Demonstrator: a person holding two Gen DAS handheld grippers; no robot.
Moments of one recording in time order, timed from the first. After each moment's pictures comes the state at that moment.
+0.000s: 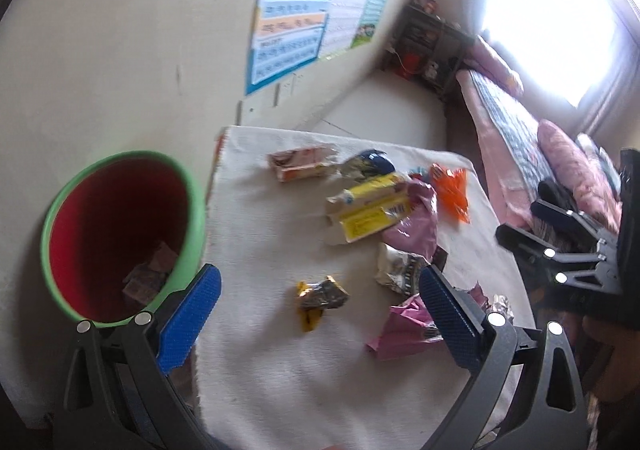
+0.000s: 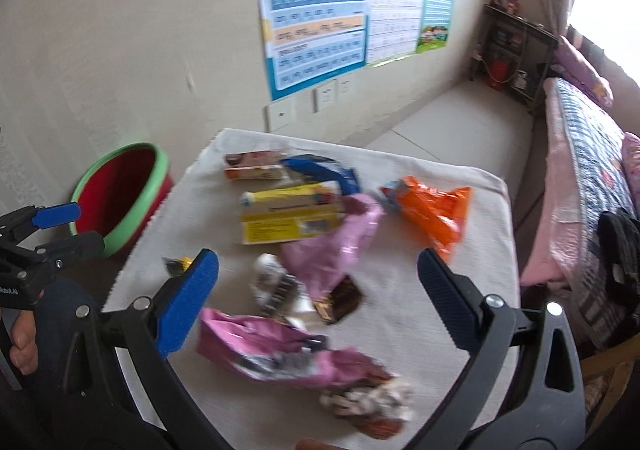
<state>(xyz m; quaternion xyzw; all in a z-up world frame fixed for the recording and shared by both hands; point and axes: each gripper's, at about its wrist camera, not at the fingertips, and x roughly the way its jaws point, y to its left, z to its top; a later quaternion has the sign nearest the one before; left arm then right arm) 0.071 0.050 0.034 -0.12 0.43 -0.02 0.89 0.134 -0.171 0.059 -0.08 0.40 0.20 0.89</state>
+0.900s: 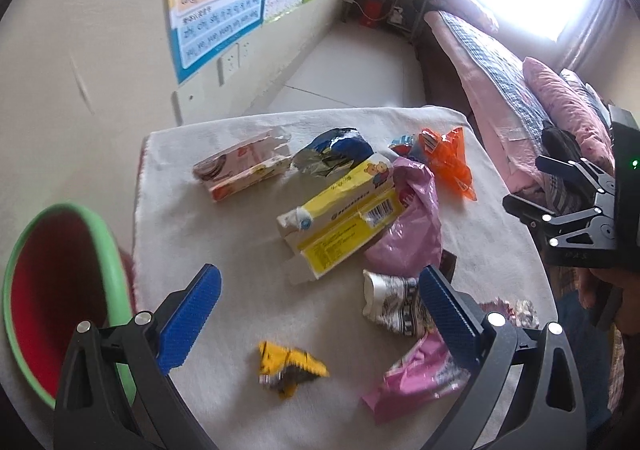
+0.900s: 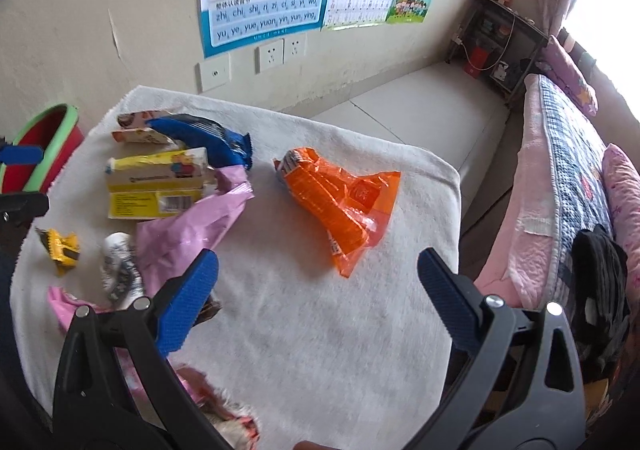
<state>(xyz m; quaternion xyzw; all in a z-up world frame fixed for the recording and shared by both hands) 0.178 0.011 -0.006 -0.05 0.50 -0.09 0.86 0.220 -0.231 0.003 -0.15 0.44 0.15 0.87</state>
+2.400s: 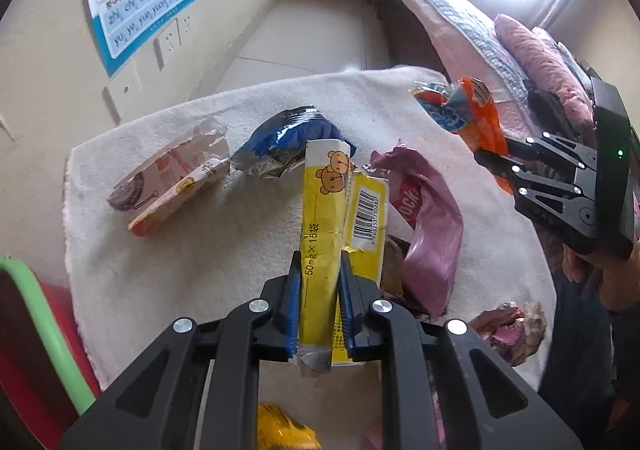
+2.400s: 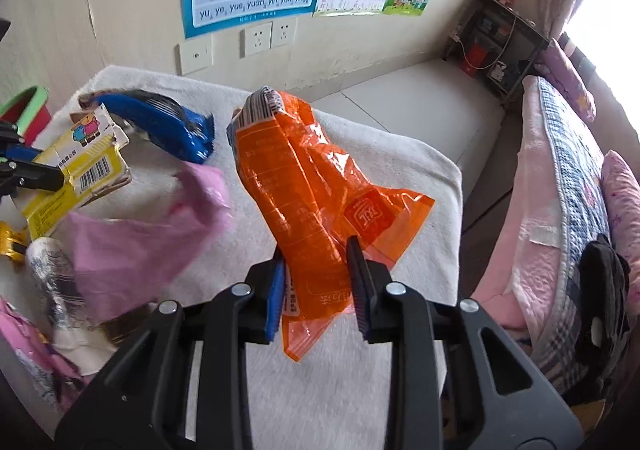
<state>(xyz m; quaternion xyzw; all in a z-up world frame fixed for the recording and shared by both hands) 0.231 -0.018 -0.039 -0.02 0.54 -0.17 0.82 0.244 -0.238 -0.028 -0.17 0.45 0.14 0.87</state>
